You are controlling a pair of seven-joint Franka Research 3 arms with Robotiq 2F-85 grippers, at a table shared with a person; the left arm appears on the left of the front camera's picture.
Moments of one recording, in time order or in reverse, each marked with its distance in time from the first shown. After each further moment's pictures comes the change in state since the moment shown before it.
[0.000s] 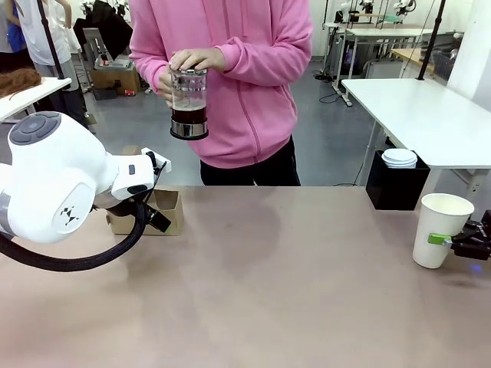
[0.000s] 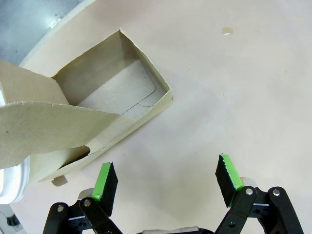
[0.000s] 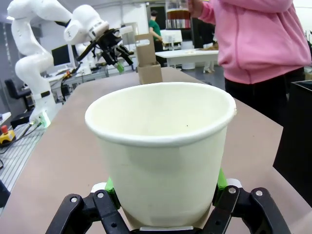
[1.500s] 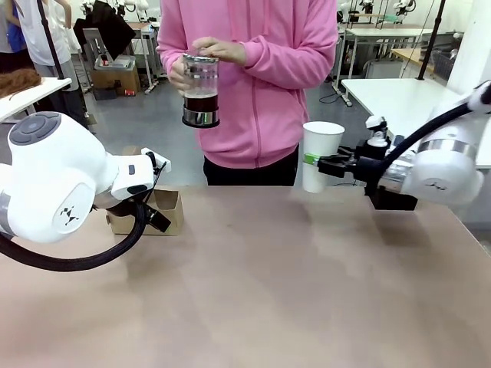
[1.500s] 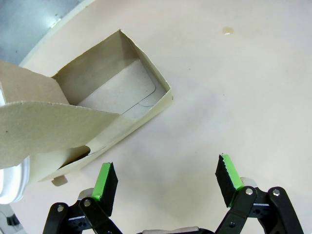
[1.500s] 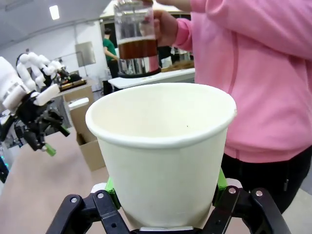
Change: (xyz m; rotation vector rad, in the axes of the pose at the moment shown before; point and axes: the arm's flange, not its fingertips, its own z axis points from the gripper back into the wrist) left arm 0.000 0.000 0.000 0.000 0.001 0.000; right arm 0.109 -0.045 -0.292 -0.231 -0.066 -0.049
